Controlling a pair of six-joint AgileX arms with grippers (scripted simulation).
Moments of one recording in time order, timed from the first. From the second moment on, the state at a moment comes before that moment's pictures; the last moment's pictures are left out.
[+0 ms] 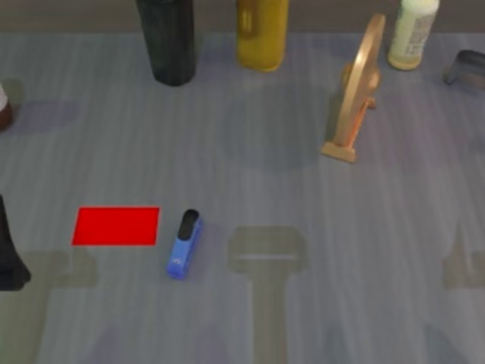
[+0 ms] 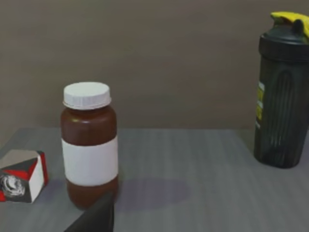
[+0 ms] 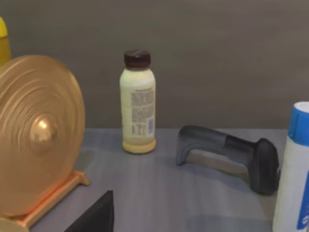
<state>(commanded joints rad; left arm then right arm) 0.00 0.00 0.00 0.00 0.00 0.00 0.00 0.00 0.00 0.00 0.00 0.00</state>
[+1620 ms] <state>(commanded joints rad) -0.49 1.96 1.63 -1.18 0.00 -0.26 0.00 0.00 0.00 0.00 0.00 0.00</state>
